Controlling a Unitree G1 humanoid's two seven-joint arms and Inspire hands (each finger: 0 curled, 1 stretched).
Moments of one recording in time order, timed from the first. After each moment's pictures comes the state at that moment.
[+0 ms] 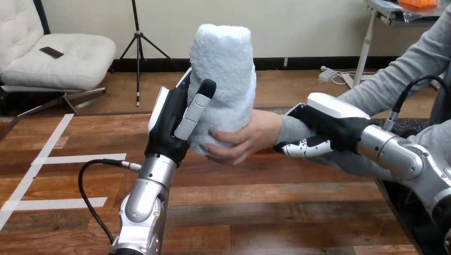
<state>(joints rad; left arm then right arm) -0.53 0.03 0.05 0.95 -0.01 -0.77 -0.21 -0.76 -0.55 0.34 1.03 -0.47 -0.63 0.23</state>
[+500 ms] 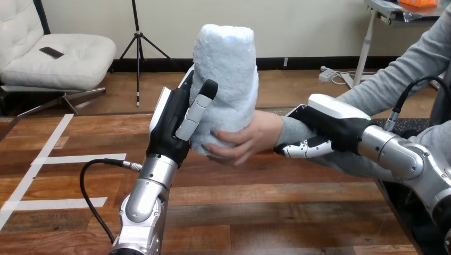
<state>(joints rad) -0.53 0.04 0.05 0.95 -0.01 -0.77 -0.22 -0.76 -0.55 0.34 1.03 -0.47 -0.62 0.25</state>
